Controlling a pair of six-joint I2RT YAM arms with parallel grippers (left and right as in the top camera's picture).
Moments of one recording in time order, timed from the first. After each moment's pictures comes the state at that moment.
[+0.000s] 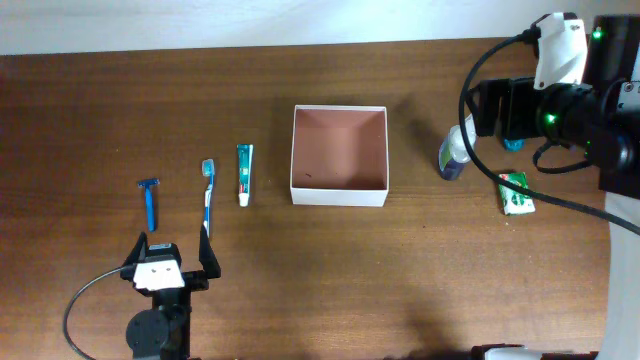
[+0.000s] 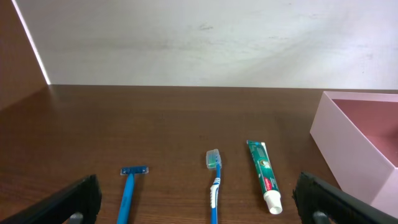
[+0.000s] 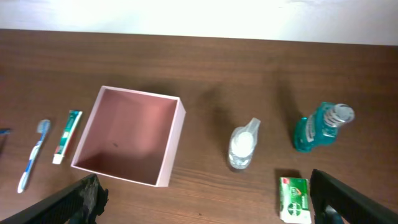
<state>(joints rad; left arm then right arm) 0.07 0.01 0.01 -0.08 -0.01 0.00 0.00 1.48 2.04 -1.33 -0.18 -0.04</state>
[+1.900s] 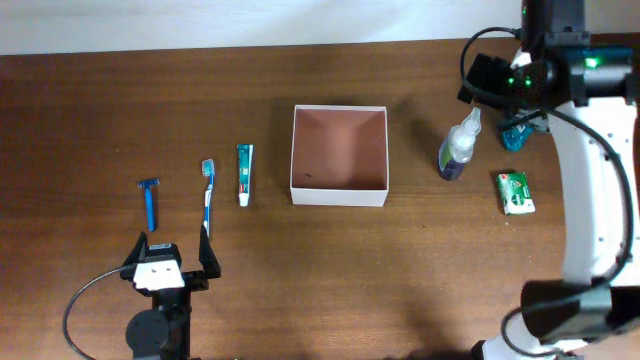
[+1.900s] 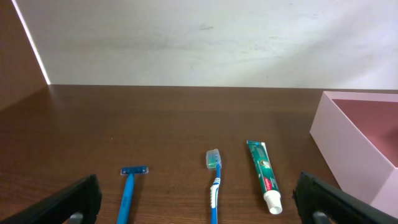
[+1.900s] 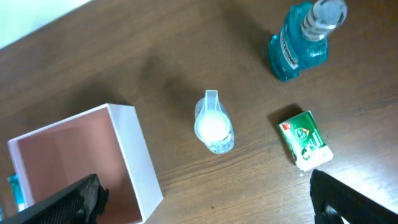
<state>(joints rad) 0.07 0.01 0.01 -0.08 -0.01 0.00 0.00 1.78 2.05 -1.36 0.05 0.42</state>
